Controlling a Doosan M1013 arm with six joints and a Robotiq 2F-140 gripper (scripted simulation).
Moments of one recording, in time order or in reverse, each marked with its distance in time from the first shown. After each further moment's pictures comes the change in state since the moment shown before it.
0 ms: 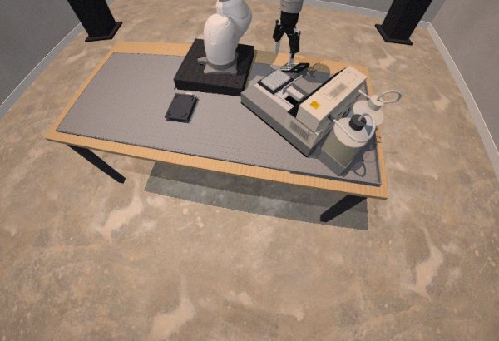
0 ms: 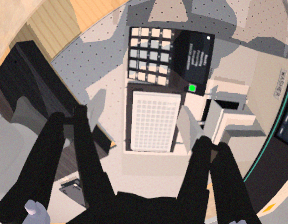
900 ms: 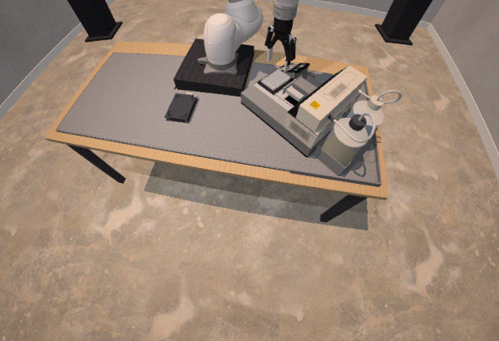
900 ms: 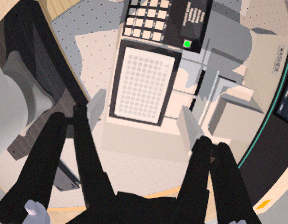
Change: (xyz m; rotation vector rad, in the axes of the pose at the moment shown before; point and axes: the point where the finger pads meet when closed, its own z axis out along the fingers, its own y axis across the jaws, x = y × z) arm -0.069 0.038 -0.007 0.015 0.021 -0.140
